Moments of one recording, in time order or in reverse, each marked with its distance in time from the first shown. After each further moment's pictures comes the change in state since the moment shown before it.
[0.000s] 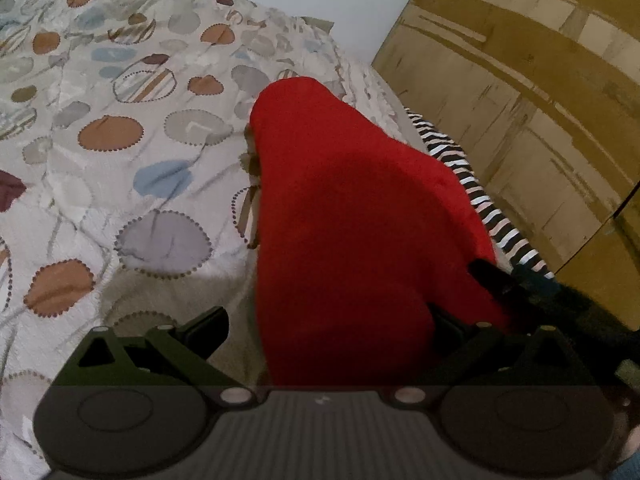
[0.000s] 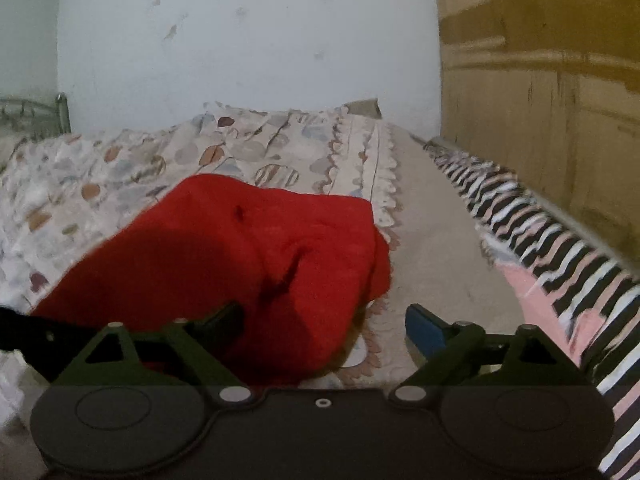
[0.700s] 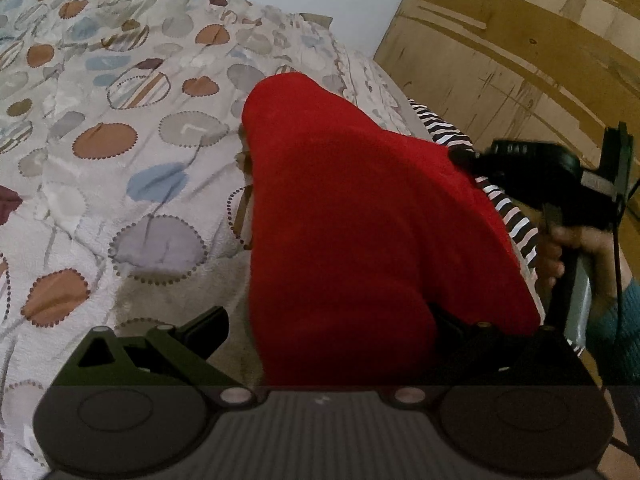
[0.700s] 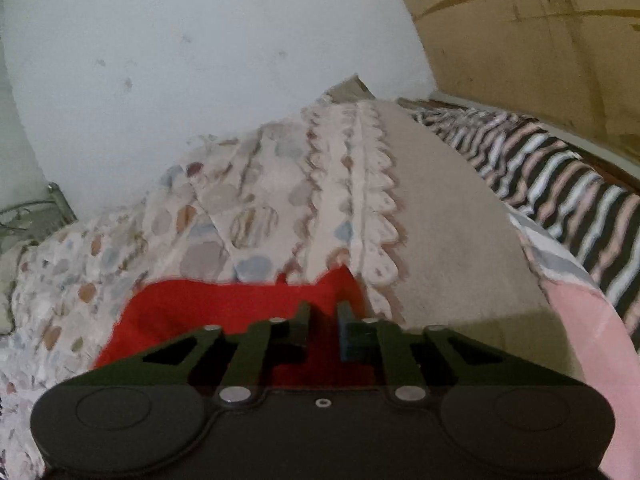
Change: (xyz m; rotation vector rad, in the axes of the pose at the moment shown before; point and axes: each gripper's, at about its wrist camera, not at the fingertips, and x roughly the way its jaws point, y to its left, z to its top) left arm 0.006 -0.009 0.002 0.031 0.018 0.025; right arm 0.111 -0.078 0.072 0.333 0.053 0.154
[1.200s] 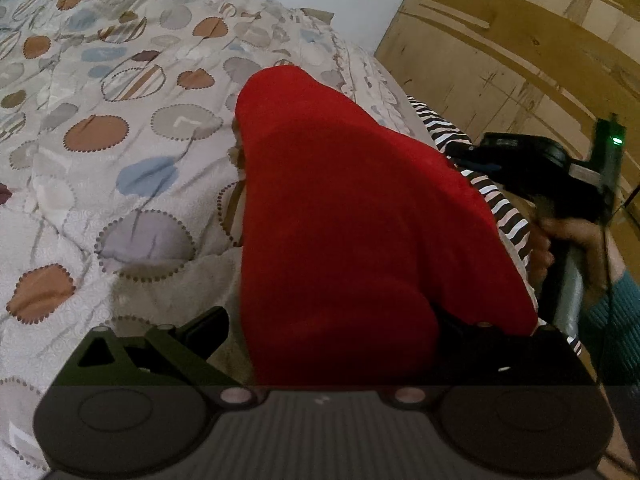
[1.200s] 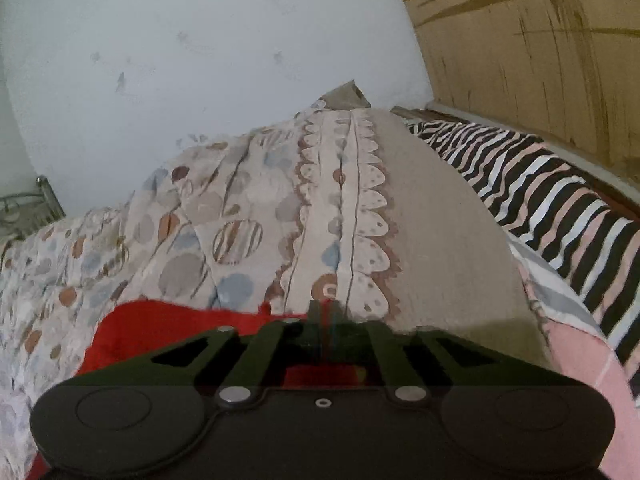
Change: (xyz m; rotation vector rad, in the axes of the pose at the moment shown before) left arm 0.008 -0.003 0.000 -0.015 0.007 -0.007; right arm 0.020 0.000 0.016 -0.050 -0.003 -0.058
